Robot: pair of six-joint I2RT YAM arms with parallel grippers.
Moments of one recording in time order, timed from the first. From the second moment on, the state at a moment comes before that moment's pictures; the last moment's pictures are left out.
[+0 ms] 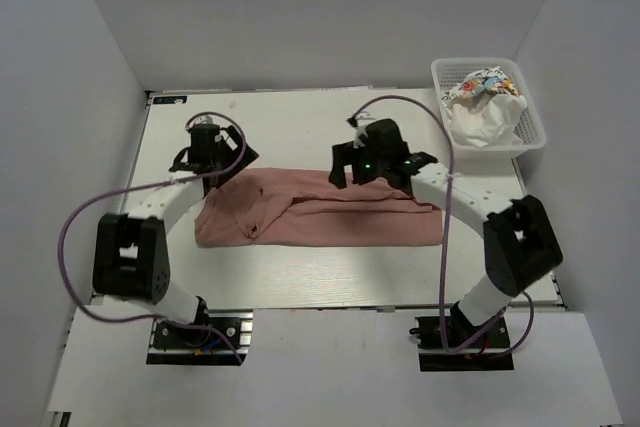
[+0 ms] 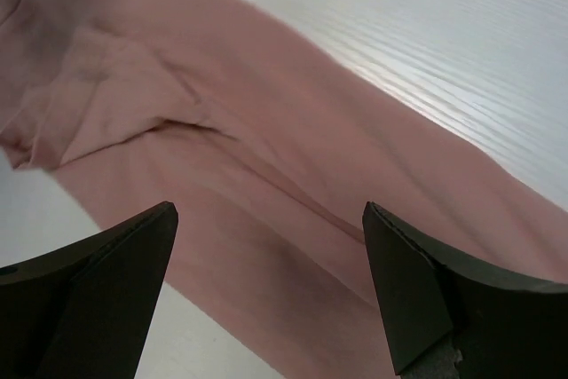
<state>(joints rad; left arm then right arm) -0.14 1.46 0.91 -0.14 0.02 -0.72 0.56 1.57 1.11 -0.21 -0.15 0.24</state>
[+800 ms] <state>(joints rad) -0.03 1.87 1.11 -0.03 0.13 -0.71 0.87 2.26 1.73 -0.12 -0.38 -0.12</state>
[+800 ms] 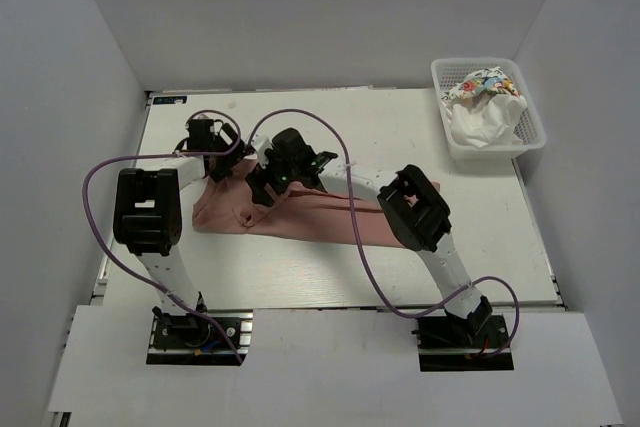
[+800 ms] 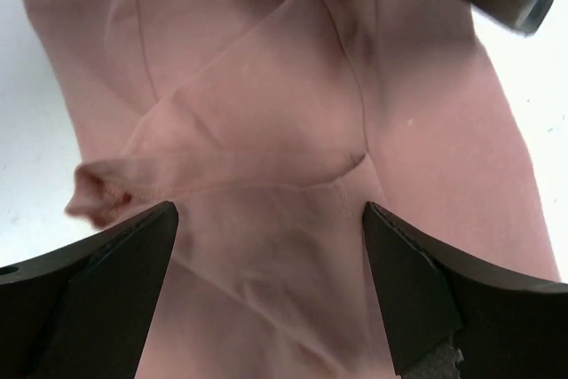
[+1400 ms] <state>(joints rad) -0.03 1.86 1.09 -0.01 0.15 -0.67 0.88 2.30 1.76 -0.01 -0.26 -0.11</state>
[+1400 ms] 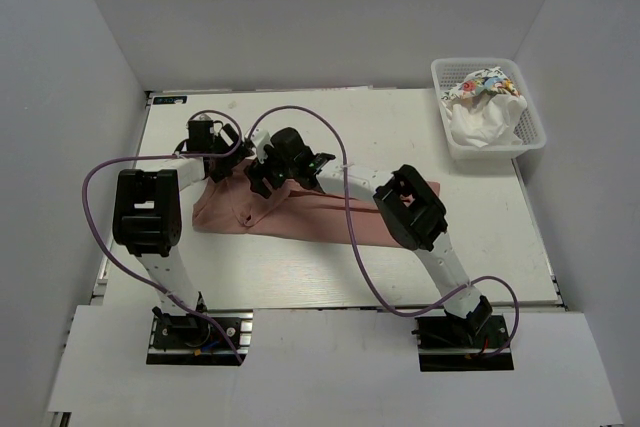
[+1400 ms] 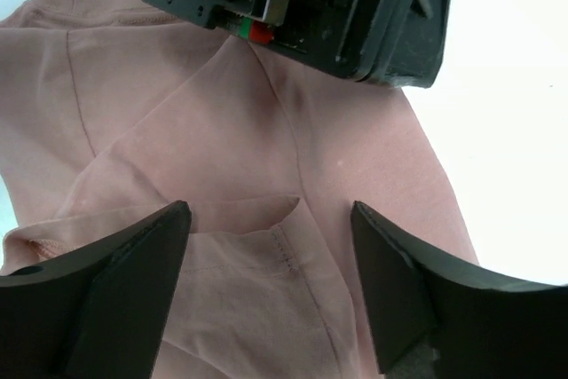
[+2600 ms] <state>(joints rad) -0.04 1.85 1.11 -0.08 0.12 -0.61 0.91 1.57 0.84 0.12 -0.22 0.12</state>
